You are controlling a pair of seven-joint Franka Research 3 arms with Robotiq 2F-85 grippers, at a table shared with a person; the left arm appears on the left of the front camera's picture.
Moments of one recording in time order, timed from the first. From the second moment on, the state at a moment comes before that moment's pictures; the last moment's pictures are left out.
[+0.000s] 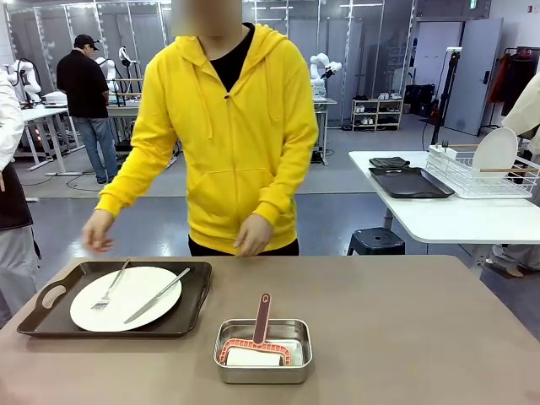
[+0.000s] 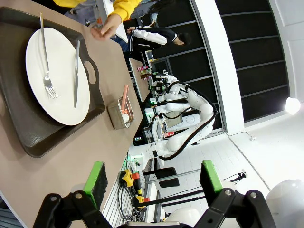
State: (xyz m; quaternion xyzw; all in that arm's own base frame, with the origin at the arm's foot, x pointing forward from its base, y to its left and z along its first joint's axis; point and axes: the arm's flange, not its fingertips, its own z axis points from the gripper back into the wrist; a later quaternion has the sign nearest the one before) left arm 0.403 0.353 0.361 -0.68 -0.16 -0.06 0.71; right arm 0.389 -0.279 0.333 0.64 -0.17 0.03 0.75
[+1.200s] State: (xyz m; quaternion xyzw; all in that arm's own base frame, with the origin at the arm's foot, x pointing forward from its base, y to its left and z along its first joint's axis) left arm 0.403 0.353 0.361 -0.68 -0.16 -0.06 0.71; right arm 0.389 -0.279 0.333 0.64 -0.17 0.03 0.75
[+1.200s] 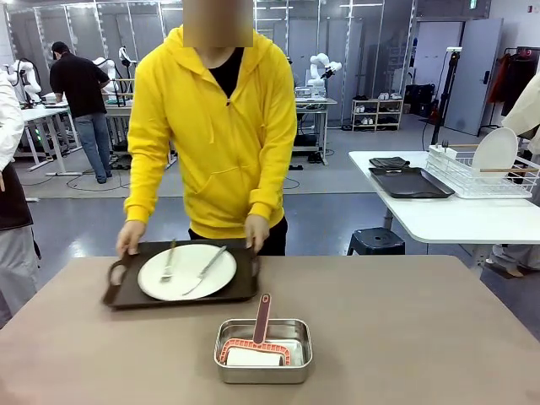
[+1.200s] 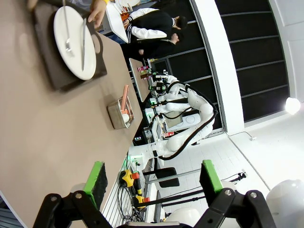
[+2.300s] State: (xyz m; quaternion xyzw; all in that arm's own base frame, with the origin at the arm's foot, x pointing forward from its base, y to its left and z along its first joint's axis) left arm 0.504 0.168 0.466 -0.55 -0.11 -0.27 0.78; right arm 0.389 -0.280 0.331 0.64 -0.17 0.03 0.75
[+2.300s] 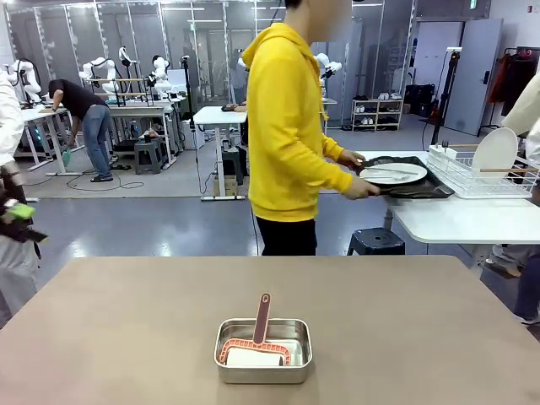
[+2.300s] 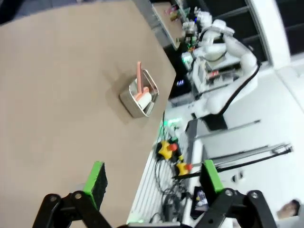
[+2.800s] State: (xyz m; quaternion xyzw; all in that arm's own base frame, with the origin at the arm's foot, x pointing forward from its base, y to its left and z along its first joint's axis) left arm 0.532 -0.031 0.487 -0.44 -0.01 -0.44 0.78; right arm 0.389 -0.280 0.331 0.64 -0.17 0.03 0.75
